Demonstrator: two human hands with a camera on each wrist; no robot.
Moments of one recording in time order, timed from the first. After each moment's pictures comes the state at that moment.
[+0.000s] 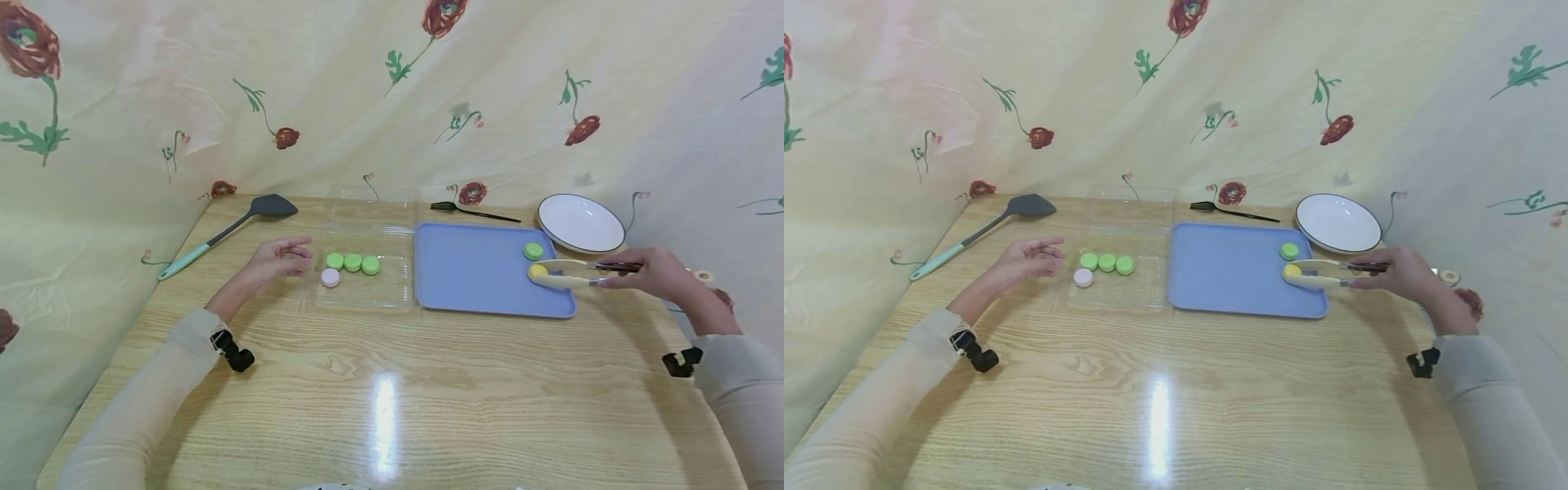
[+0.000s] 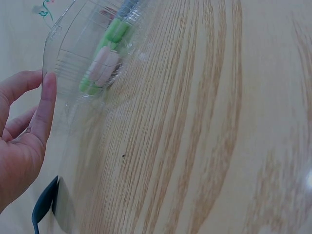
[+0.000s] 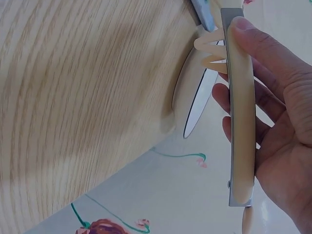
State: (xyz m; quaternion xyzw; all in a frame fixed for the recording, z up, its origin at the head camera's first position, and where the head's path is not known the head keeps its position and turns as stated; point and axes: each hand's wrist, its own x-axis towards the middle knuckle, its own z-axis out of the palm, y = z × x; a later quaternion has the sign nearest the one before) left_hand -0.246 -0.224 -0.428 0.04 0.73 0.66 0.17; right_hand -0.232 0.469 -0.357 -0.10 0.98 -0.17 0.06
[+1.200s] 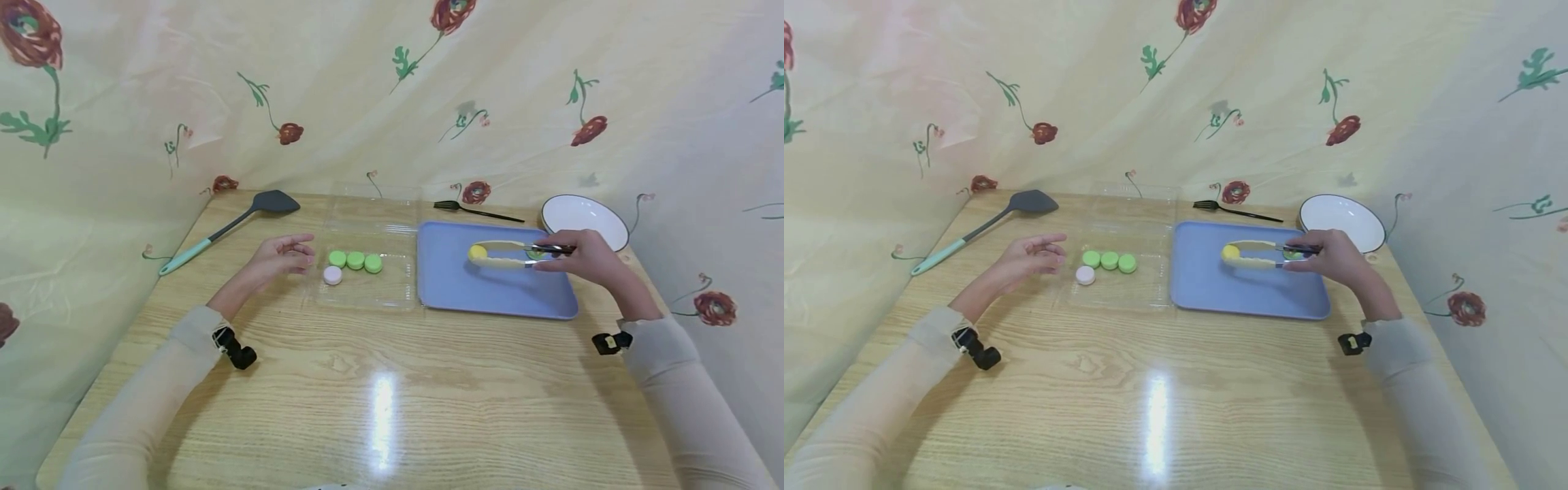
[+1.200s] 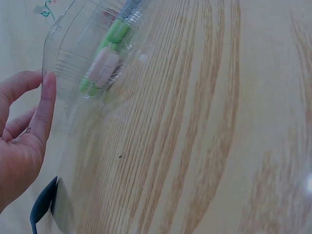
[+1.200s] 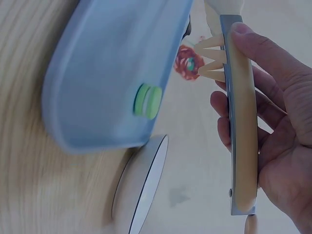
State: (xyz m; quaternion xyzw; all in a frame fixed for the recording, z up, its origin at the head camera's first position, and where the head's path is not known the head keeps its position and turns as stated) left_hand -0.248 -0.227 -0.432 0.05 0.73 0.67 0.17; right_hand -0.257 0.362 -0.358 -0.19 0.95 -0.25 -0.01
